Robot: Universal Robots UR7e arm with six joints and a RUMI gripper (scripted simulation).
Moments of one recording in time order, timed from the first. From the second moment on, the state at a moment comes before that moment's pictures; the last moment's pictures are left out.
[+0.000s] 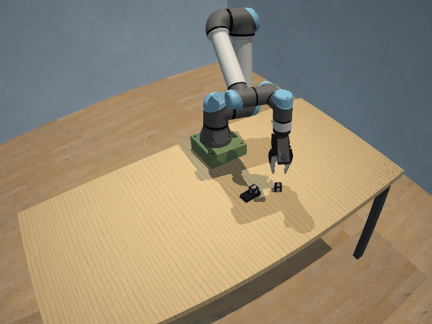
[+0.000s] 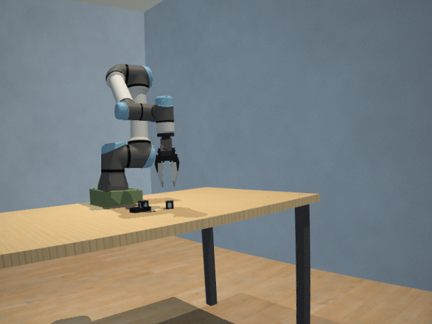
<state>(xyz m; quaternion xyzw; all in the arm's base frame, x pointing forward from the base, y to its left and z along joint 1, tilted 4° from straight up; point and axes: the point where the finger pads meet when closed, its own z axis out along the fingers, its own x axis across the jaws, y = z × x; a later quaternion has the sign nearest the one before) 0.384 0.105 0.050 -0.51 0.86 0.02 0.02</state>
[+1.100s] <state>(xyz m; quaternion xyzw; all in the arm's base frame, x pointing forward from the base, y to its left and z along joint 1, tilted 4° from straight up) 0.384 0.107 0.015 -0.51 0.86 0.02 0.02</state>
